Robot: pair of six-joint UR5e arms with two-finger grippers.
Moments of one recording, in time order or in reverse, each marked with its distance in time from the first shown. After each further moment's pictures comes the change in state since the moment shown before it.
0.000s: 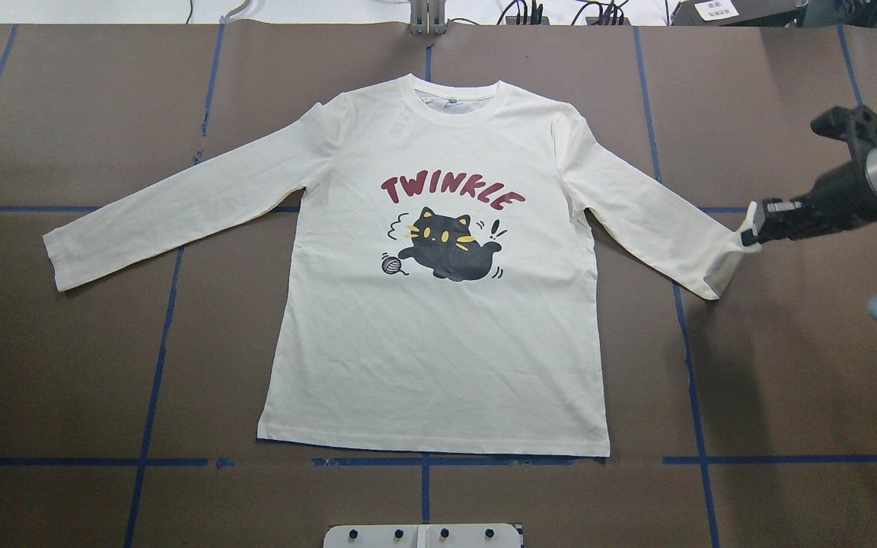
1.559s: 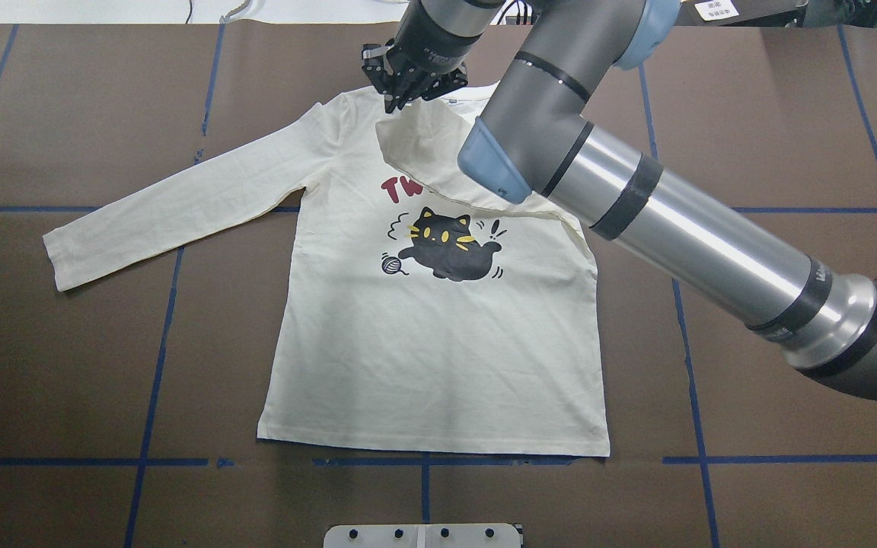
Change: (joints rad) left arm 0.000 -0.006 0.018 -0.026 0.001 -0.004; right arm -0.282 0.899 -0.460 -0.169 -0.254 0.121
